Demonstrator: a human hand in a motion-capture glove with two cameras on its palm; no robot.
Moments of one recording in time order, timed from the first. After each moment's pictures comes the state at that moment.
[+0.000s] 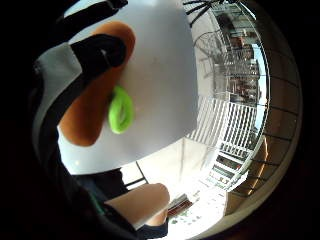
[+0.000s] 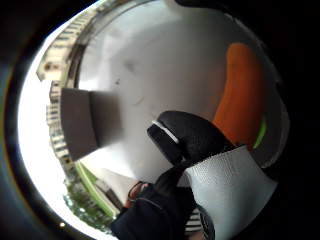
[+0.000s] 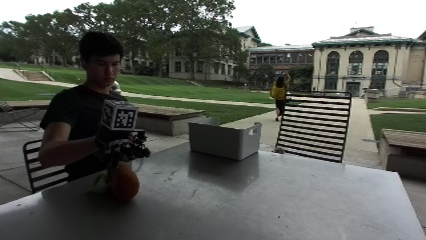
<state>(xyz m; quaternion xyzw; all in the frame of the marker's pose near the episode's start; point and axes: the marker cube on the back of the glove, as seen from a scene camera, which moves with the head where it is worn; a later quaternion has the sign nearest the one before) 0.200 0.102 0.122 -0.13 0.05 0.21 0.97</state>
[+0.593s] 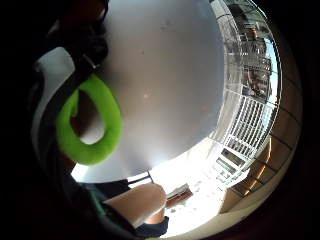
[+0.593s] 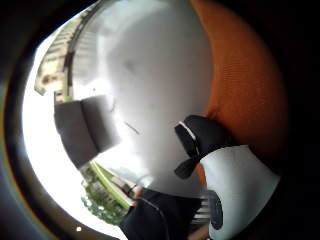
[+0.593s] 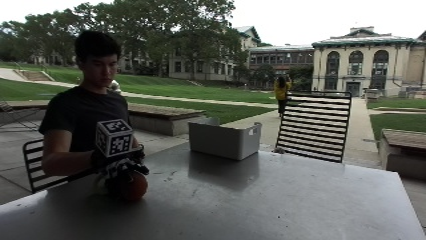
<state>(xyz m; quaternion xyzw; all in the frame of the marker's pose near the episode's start) 0.232 0.097 0.183 -0.20 -0.04 0.20 0.96</state>
